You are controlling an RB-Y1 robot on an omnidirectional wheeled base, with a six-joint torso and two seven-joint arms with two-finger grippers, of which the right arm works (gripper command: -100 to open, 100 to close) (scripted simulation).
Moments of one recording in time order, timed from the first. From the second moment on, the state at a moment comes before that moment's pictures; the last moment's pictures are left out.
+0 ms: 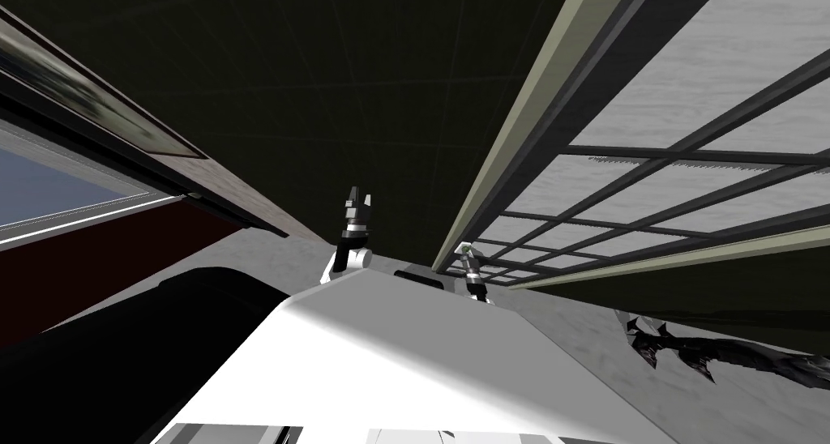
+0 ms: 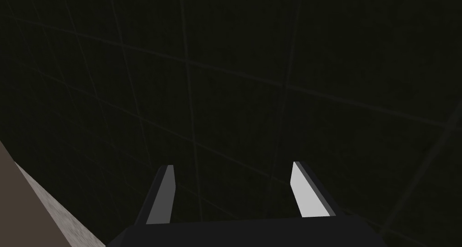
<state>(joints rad) 0.07 -0.10 -0.15 -0.79 0.31 -0.92 0.86</state>
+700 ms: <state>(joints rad) 0.06 -0.12 -0.13 -0.78 0.24 -0.92 0.70</state>
